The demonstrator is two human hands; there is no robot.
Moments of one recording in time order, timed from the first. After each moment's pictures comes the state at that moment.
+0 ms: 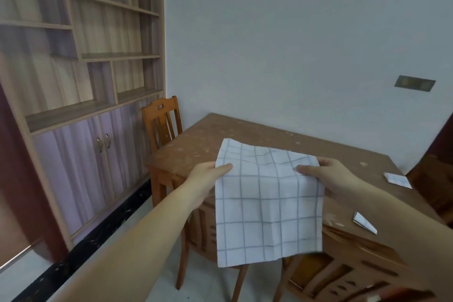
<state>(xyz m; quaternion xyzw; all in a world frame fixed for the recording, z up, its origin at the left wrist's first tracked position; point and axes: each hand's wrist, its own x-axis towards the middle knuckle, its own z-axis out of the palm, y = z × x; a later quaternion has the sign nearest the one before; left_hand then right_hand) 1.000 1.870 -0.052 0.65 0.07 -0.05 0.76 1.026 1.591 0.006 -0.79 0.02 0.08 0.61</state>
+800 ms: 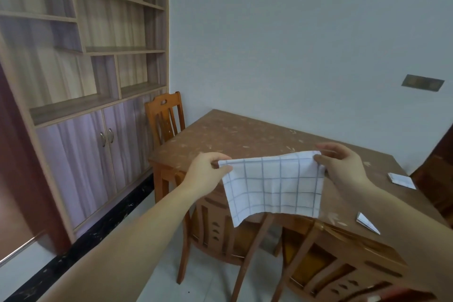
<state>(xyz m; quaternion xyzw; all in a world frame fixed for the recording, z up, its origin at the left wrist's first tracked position) 1.003 1.882 -0.057 0.85 0.00 0.15 0.51 1.035 1.594 -0.001 -0.78 0.02 -0.13 0.61</state>
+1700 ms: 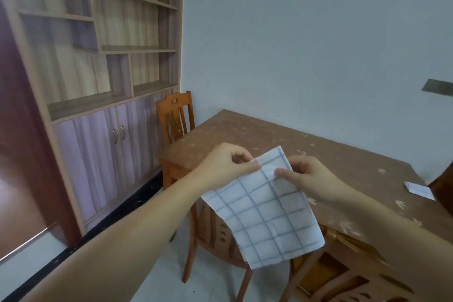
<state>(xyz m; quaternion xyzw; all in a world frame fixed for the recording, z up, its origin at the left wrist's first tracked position) 0.988 1.886 -0.011 0.85 -0.14 0.09 0.51 1.009 1.663 0.011 -0.85 -0.25 0.06 0.45</state>
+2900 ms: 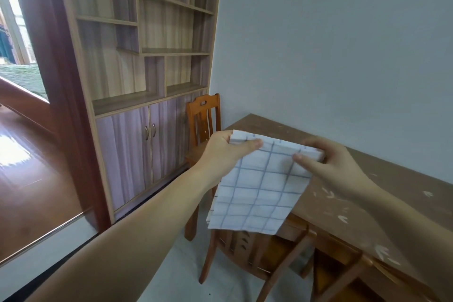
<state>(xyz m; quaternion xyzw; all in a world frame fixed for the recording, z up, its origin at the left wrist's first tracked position) 0.967 1.930 0.011 0.70 -0.03 0.16 0.70 1.026 1.705 0.034 -0.84 -0.31 -0.07 0.44</state>
